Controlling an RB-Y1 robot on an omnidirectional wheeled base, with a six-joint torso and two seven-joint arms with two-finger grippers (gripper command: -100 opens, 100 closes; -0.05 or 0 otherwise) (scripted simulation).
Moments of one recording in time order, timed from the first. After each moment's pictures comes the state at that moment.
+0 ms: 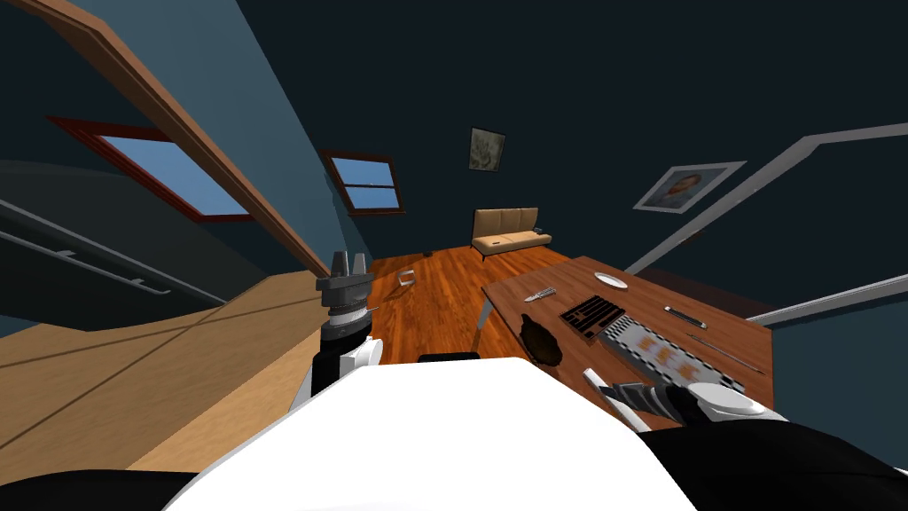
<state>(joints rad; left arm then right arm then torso) 0.51 0.01 -0.04 -2.35 -0.04 -0.59 0.10 0.32 -1.12 0.20 -0.60 1.12 -0.79 -0.22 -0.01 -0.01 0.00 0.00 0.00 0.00</state>
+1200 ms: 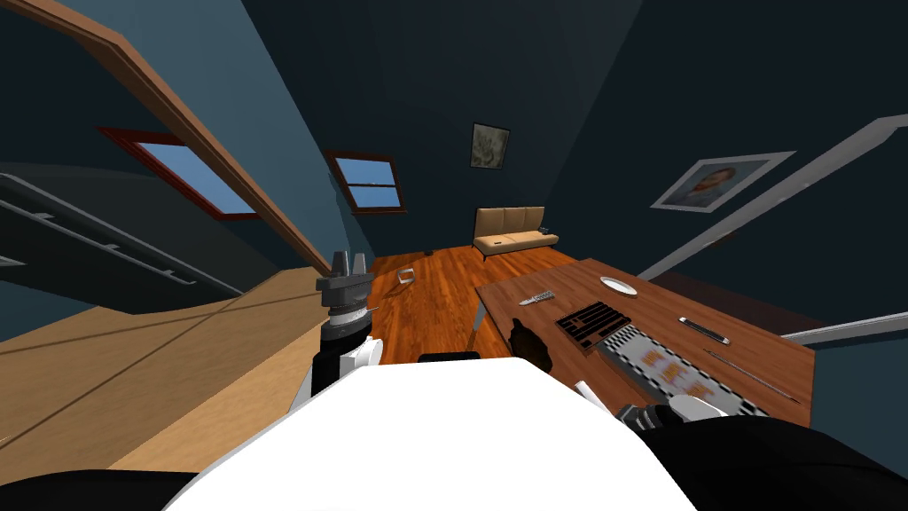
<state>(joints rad) 0.51 0.01 -0.04 -2.35 -0.04 -0.59 0.10 0.38 -1.10 0.38 -0.71 1.21 -0.76 -0.15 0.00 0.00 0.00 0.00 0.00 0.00</state>
